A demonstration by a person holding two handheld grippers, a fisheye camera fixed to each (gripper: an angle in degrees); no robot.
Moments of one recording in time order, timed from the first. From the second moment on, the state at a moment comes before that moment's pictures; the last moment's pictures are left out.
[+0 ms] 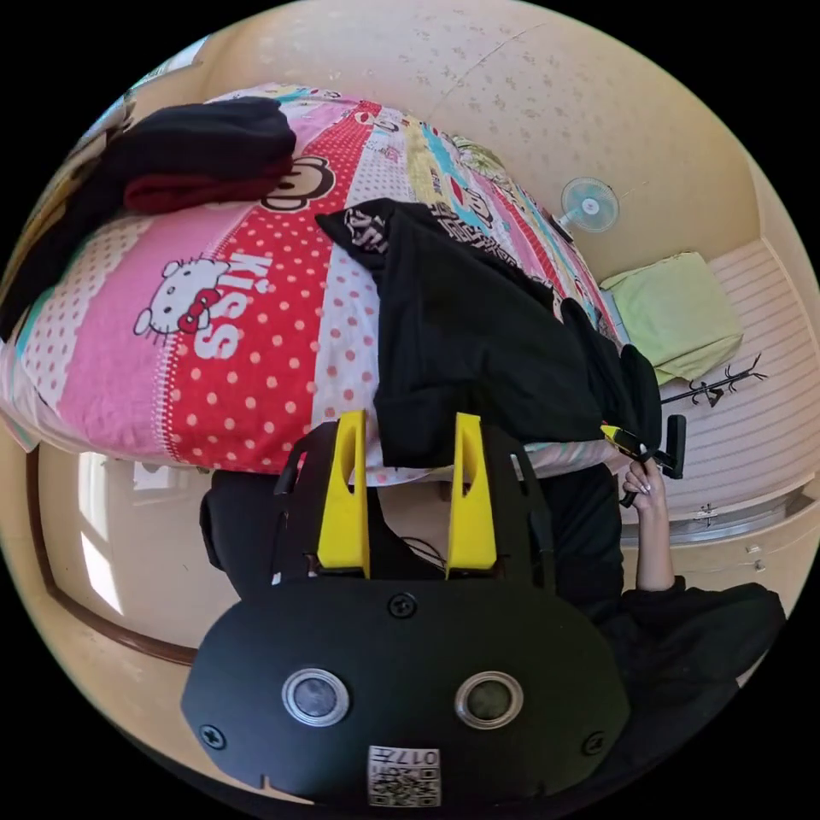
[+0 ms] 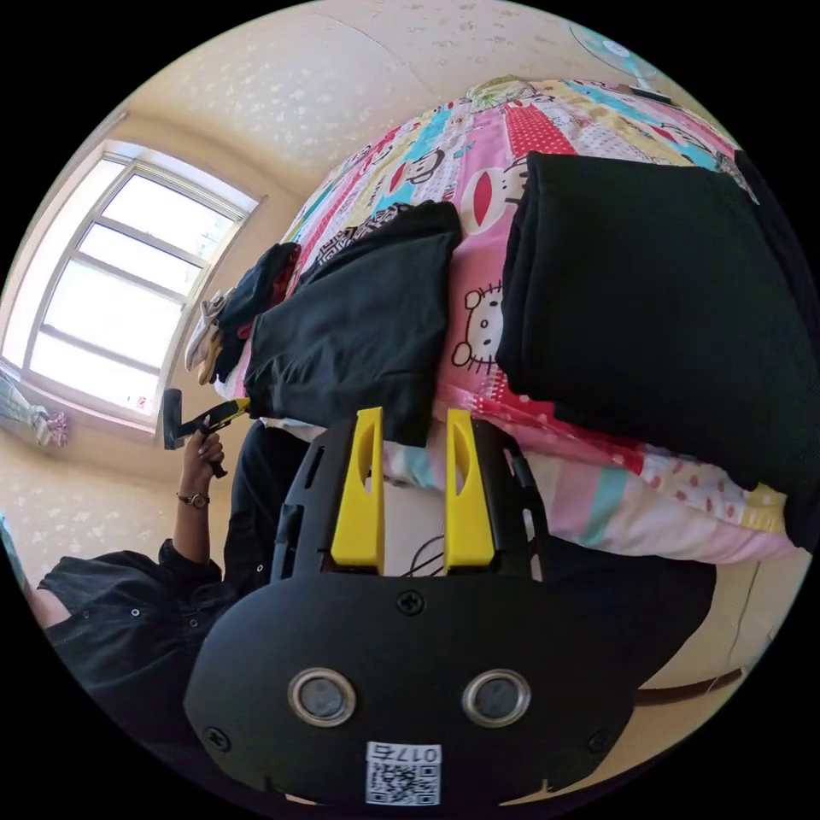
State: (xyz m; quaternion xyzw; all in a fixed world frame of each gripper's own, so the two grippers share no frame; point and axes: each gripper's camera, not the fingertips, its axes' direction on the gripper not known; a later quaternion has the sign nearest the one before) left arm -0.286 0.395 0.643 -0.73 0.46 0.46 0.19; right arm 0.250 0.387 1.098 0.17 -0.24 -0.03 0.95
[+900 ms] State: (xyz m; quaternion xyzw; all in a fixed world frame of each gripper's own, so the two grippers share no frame) left arm -0.237 0.145 0.802 -0.78 0.58 0.21 0.08; right arm 0.386 0.529 1.016 0.34 -0.48 -0.12 0.80
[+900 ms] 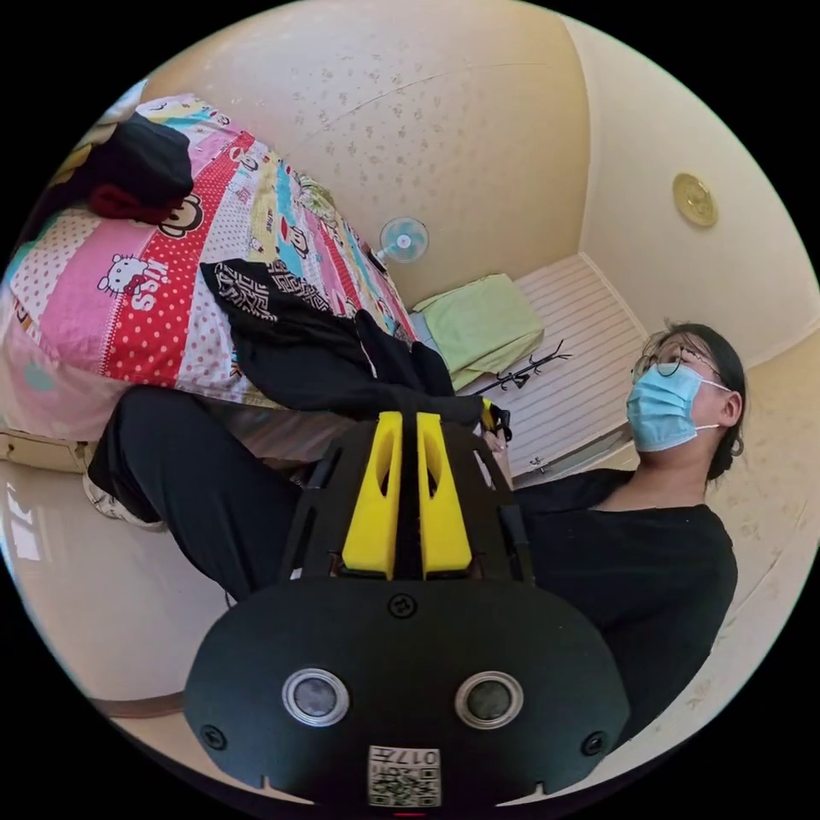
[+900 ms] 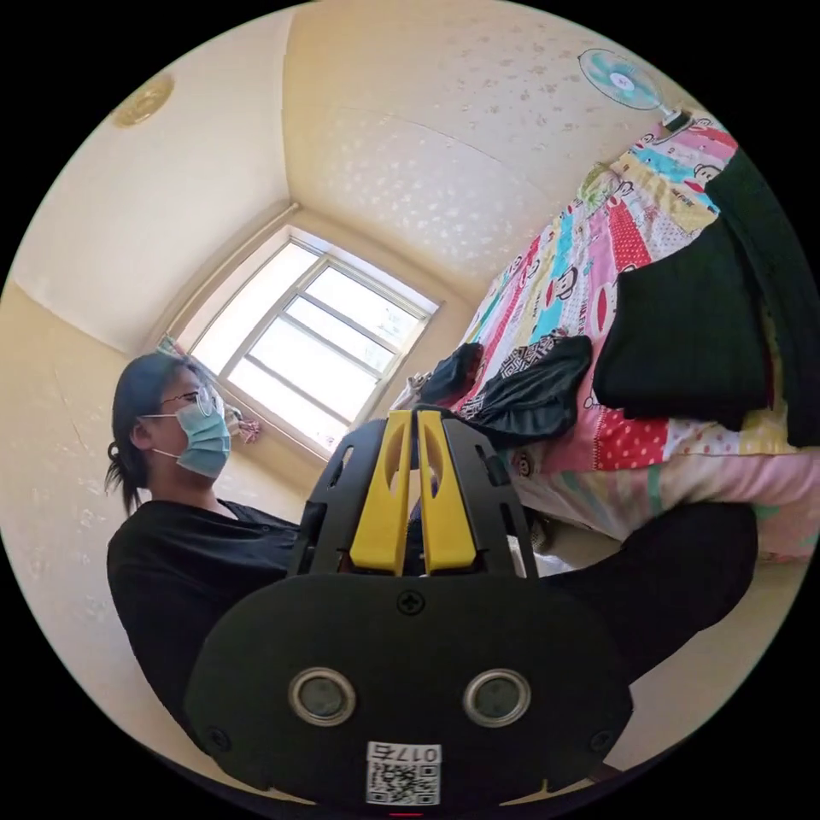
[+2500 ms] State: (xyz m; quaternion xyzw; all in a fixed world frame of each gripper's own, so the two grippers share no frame) left arm -0.216 0.517 0.804 -0.84 0.38 0.23 0.31; right arm 0.084 0.325 1.147 0.23 -0.04 -0.14 0.96
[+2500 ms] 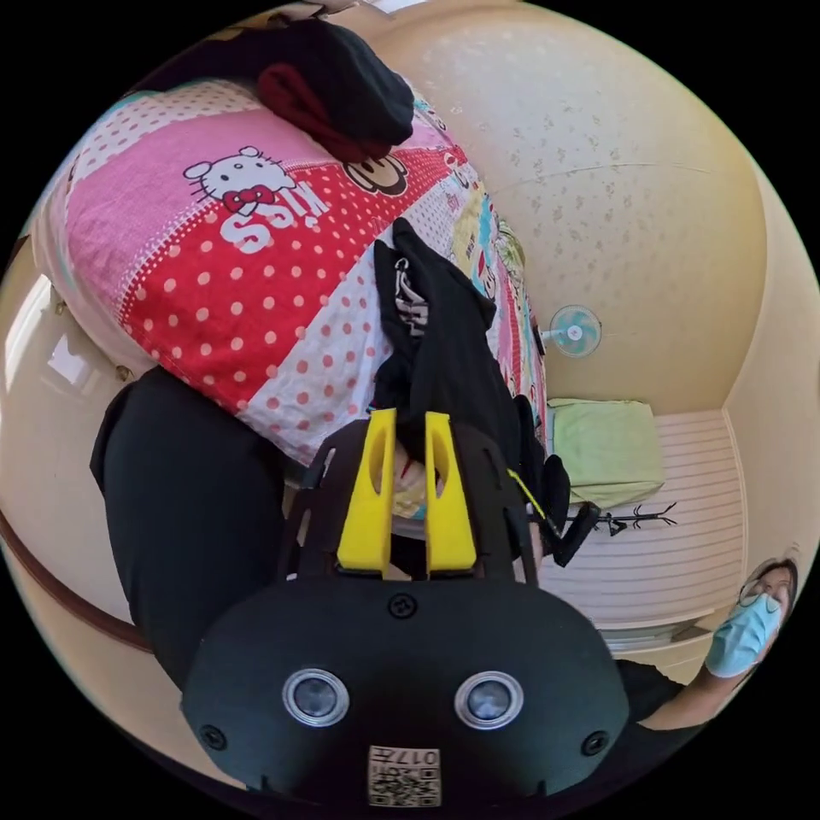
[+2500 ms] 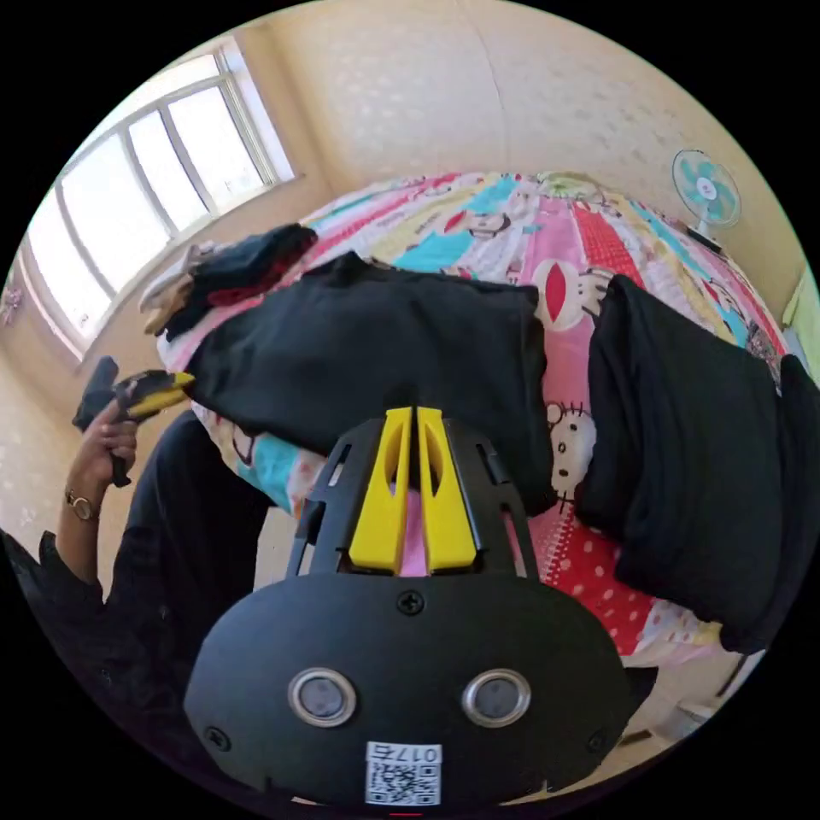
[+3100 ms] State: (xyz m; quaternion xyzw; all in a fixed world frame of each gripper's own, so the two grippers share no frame) left arm -0.226 0.540 0.452 -0.66 0.61 0.44 0.01; right arm 0.193 0.425 1.146 0.43 -0.23 -0.07 0.87
